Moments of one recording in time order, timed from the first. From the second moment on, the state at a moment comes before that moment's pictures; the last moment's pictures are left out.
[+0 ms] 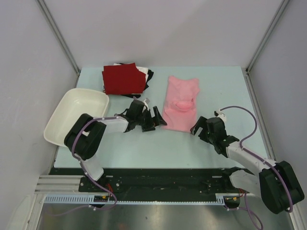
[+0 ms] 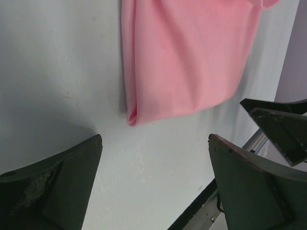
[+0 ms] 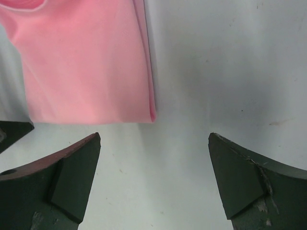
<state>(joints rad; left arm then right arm) -0.55 1.73 0.83 0.14 0.39 -0.82 0.41 1.06 0.41 -0.07 0.14 0.80</state>
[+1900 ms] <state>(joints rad) -0.93 1.38 0.46 0.25 0.18 -1.05 0.78 0.63 0.28 -0.18 0.26 0.93</state>
